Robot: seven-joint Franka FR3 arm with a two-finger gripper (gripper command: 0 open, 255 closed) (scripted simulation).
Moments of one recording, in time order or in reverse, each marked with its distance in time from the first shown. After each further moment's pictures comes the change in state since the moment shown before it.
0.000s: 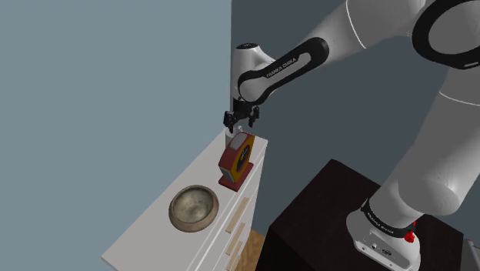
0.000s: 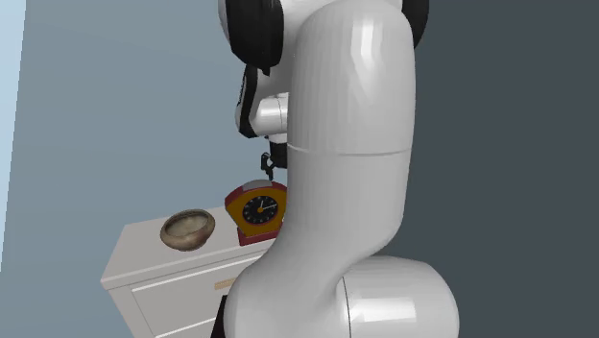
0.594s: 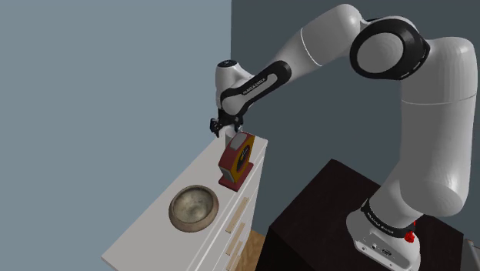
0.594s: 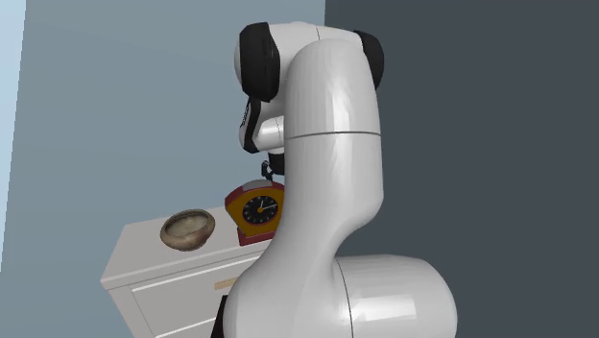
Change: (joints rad) arm 0.046 0.304 -0.036 0.260 -0.089 0.064 0.102
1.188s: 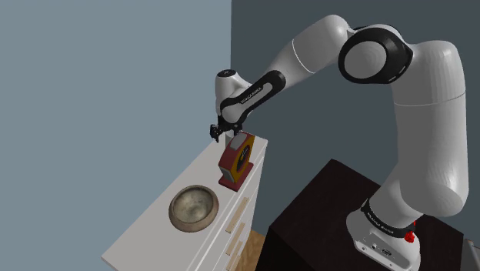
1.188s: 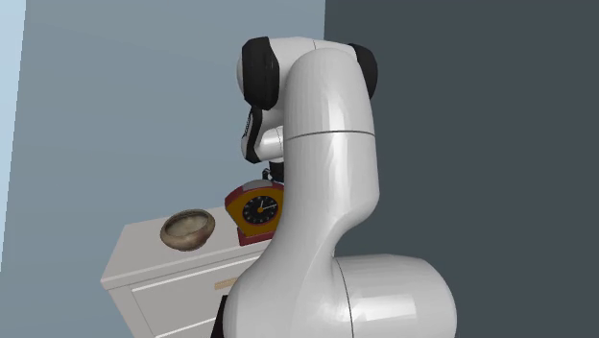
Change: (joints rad) arm 0.006 0.072 -0.011 0.015 -0.015 0.058 0.012
